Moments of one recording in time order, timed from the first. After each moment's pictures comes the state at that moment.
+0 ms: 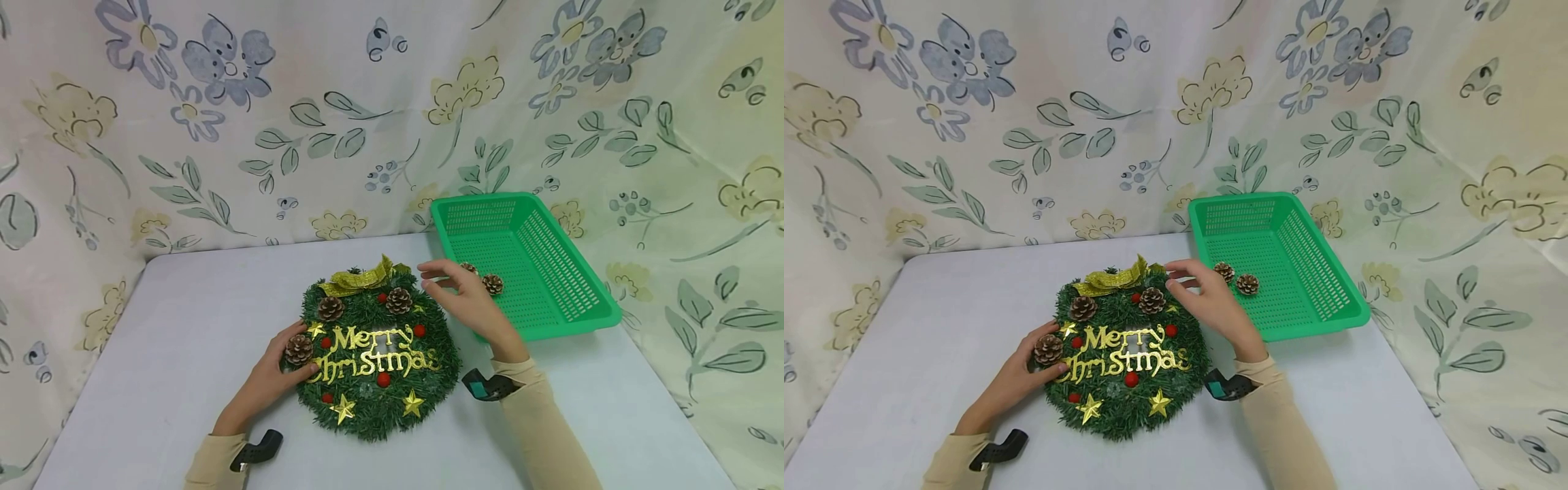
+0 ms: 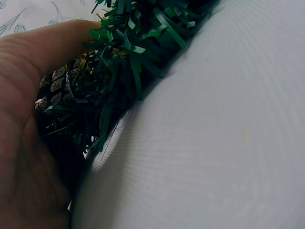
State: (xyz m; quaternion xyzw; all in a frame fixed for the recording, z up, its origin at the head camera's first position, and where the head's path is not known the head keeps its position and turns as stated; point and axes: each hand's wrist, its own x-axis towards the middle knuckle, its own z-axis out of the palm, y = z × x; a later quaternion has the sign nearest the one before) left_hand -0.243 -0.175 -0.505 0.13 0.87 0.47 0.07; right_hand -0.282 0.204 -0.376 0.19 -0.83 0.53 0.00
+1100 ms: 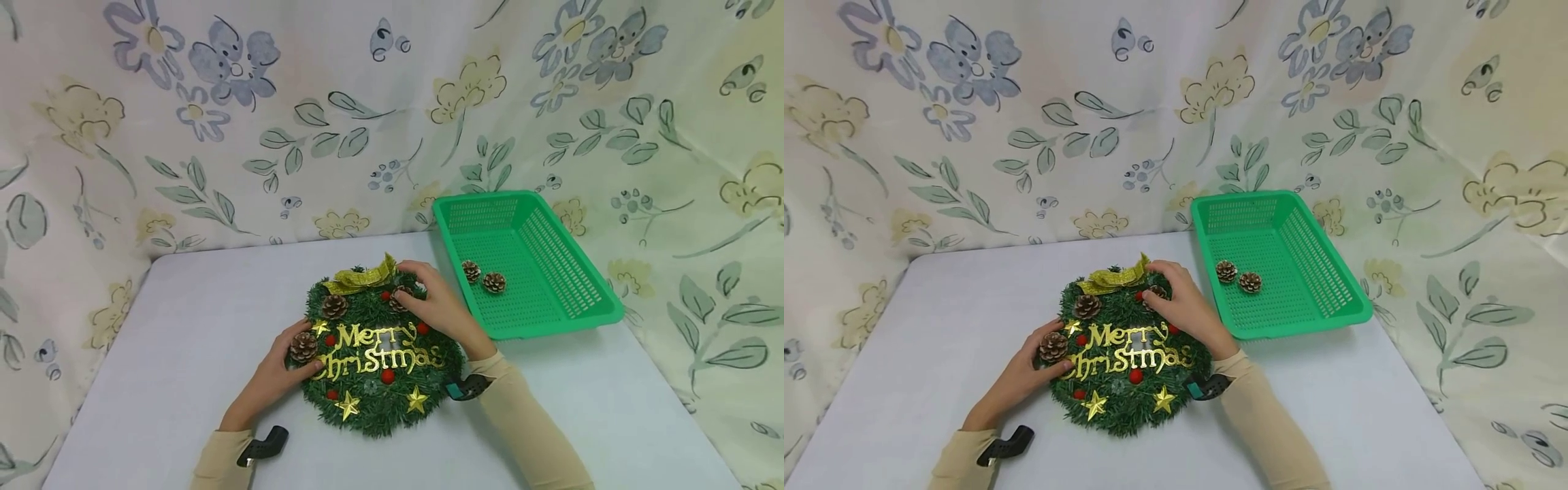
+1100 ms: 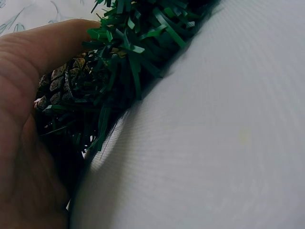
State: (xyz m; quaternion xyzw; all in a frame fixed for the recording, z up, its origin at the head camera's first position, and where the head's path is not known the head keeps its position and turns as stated) left_hand -0.243 -0.176 -0.507 0.13 0.87 0.48 0.07; right_hand -0.300 0.162 -0.407 0.20 -0.86 0.47 0.01
